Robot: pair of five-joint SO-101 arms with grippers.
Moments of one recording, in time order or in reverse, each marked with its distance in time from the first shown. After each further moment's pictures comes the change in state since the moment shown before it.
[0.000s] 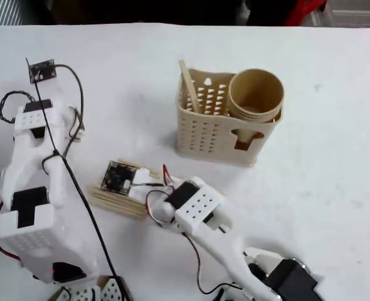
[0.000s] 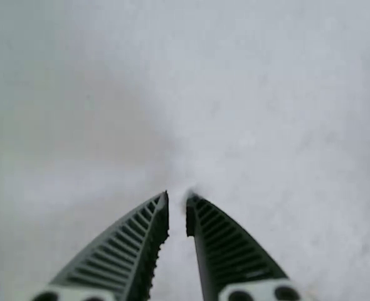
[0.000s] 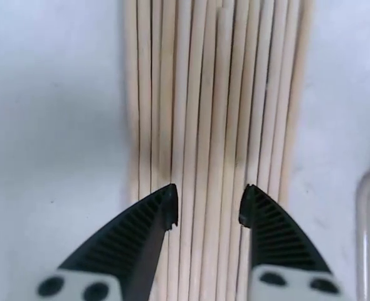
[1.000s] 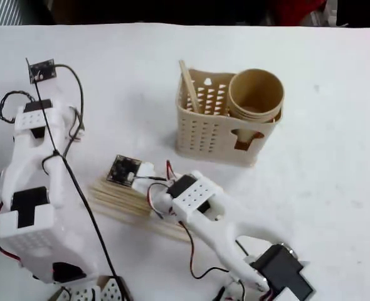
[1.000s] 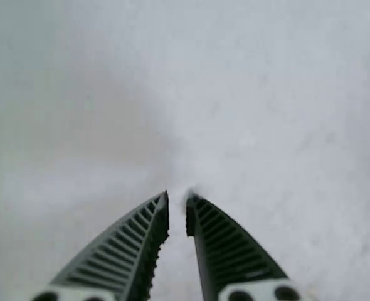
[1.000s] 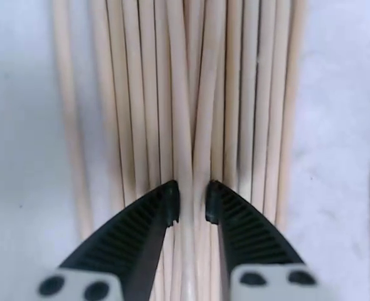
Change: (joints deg) left arm 0.0 0.0 0.0 0.0 0.0; right arm 3.3 8.0 -1.7 -2.7 0.0
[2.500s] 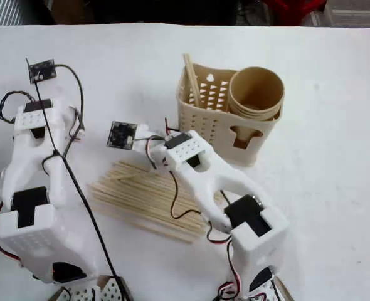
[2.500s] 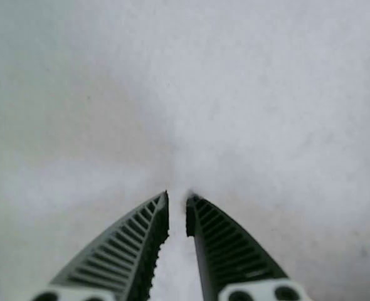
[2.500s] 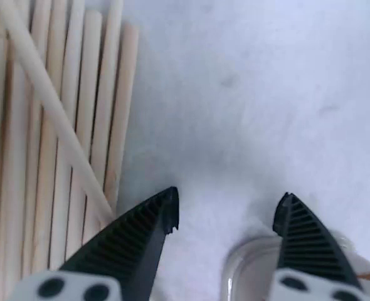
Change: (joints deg) left arm 0.0 0.0 0.0 0.0 0.0; right arm 11.0 27.7 -28.2 -6.5 19.0
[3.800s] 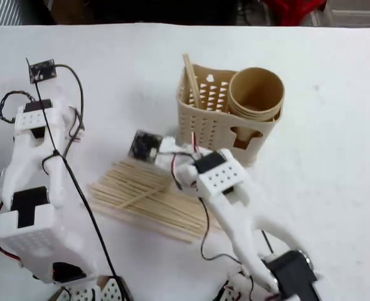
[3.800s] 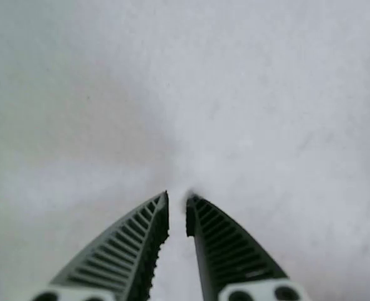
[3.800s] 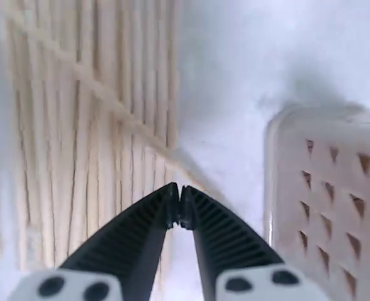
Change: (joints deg) left arm 0.0 0.0 0.0 0.0 0.0; right arm 2.4 -33.3 23.3 11.8 -1.8
